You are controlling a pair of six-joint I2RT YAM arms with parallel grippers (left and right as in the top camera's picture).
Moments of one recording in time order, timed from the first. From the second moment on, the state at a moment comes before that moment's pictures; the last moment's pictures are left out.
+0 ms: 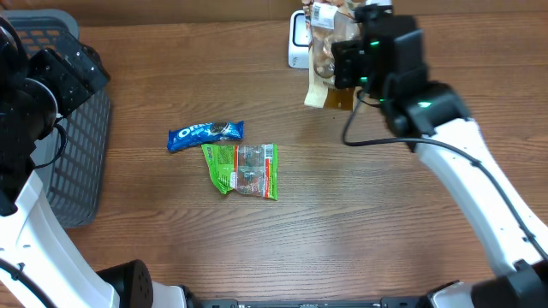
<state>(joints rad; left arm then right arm) 0.26 1.64 2.60 -1.69 0.02 -0.44 0.42 1.61 1.51 -0.41 0.07 0.26</state>
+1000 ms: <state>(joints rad) 0.26 1.64 2.60 -1.69 0.02 -0.44 0.44 2.33 1.51 0.61 0.71 -1.10</state>
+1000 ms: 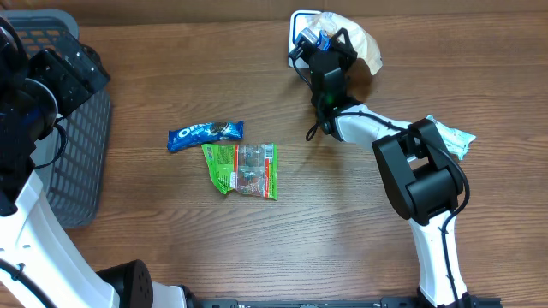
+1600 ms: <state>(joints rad) 0.26 1.64 2.60 -1.69 0.02 -0.44 0.43 2.33 1.51 0.70 0.51 -1.13</state>
